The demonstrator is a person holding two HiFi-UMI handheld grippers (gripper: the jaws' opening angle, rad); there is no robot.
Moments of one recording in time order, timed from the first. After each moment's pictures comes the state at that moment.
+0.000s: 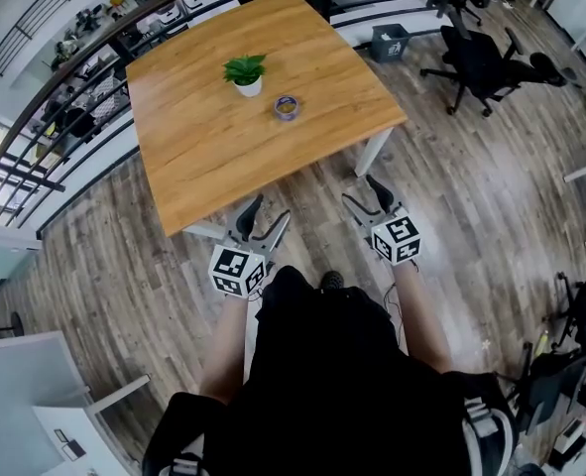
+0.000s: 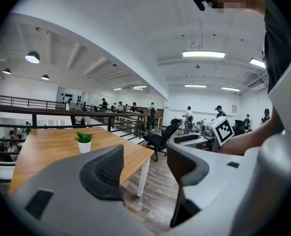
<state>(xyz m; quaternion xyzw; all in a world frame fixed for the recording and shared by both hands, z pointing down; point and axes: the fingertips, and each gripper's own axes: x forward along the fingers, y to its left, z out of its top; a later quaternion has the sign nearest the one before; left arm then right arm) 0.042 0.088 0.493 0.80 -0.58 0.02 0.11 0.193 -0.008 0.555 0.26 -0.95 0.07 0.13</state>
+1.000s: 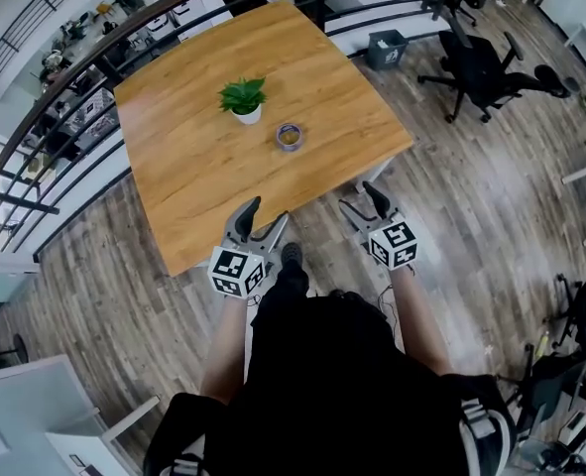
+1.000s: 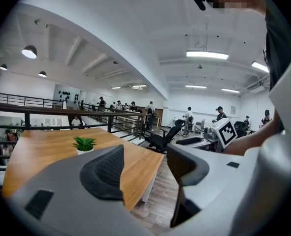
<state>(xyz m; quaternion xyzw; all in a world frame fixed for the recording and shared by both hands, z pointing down) -0.022 -0.017 0.498 0.81 -0.57 0.02 0.11 0.136 -0.095 0.567 0.28 -0.95 0.09 0.14</state>
